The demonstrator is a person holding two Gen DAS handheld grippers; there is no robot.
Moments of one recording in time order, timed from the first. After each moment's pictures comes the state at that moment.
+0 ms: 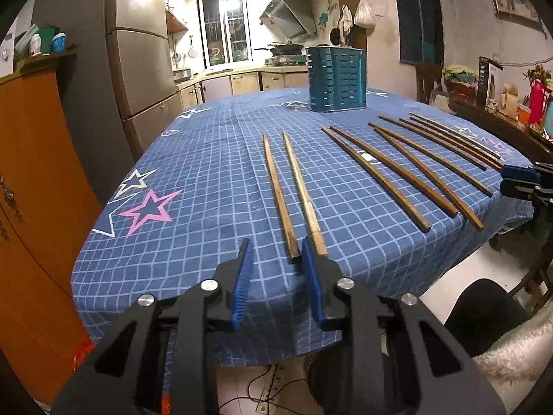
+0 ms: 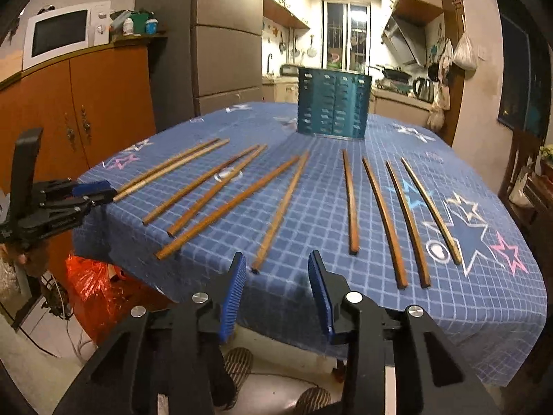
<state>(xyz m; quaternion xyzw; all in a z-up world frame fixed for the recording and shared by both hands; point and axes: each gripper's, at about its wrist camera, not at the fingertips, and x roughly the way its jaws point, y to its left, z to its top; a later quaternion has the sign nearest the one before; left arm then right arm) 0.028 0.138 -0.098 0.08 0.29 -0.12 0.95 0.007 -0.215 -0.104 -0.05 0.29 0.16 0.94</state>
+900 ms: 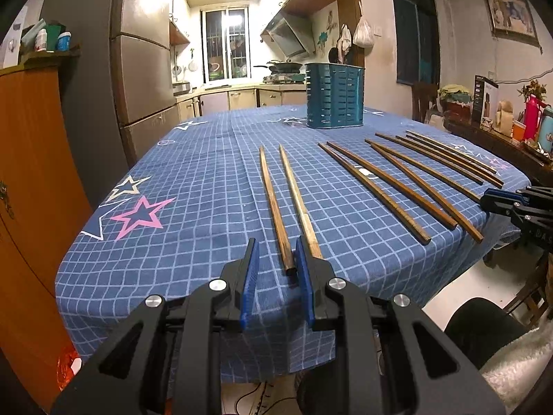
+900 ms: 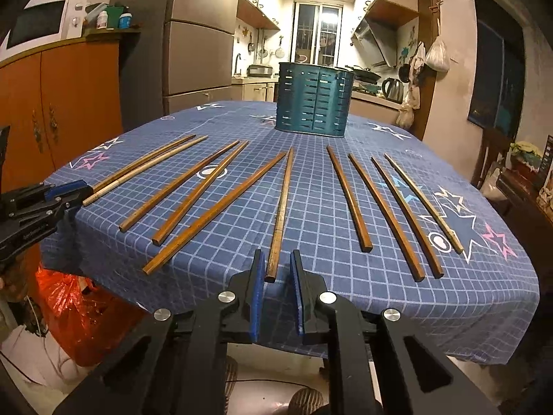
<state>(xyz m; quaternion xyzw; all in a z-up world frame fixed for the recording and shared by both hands) 0.026 0.142 -0.106 0.06 0.26 -0.13 0.96 0.009 -0.184 -0.121 -0.05 0.28 0.08 0.95</state>
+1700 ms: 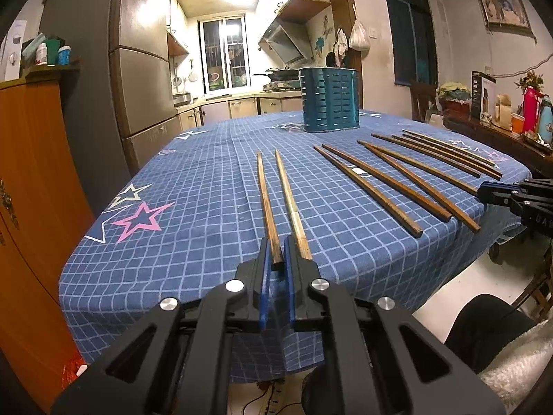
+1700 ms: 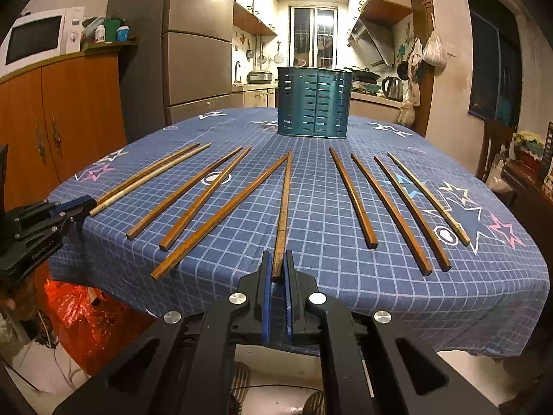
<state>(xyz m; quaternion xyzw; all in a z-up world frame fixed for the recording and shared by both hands) 0.016 0.135 -0.109 0.07 0.24 -0.13 0.96 0.008 -0.189 -0.120 -0.02 0.28 0.09 0.96</state>
